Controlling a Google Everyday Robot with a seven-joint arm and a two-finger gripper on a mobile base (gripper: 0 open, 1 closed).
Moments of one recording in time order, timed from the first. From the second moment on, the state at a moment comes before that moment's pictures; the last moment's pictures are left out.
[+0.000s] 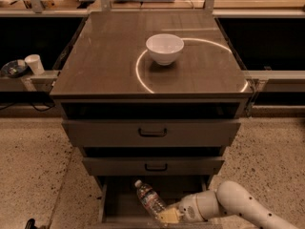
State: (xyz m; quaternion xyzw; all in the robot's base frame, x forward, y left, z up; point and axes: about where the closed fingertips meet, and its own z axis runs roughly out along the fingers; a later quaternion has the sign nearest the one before) arm 0.362 -0.044 0.437 -0.85 -0.24 -0.12 0.45
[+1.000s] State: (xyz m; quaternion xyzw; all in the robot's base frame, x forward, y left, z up) arm 0.371 -0.027 0.614 -0.81 -0.35 -0.17 0.44
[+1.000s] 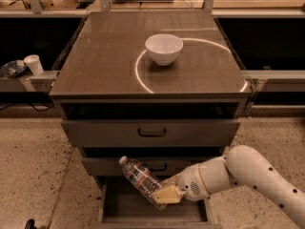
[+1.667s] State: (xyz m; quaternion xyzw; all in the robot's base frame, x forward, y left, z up) arm 0.365 -0.018 0.667 -0.80 -0.39 -0.19 0.42
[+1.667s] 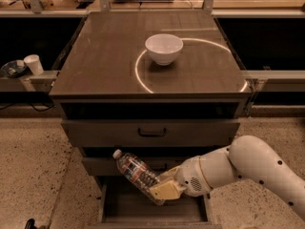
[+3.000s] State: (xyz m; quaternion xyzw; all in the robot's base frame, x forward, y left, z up) arm 0.383 -0.006 0.861 -0.79 -0.45 -0.28 0.30
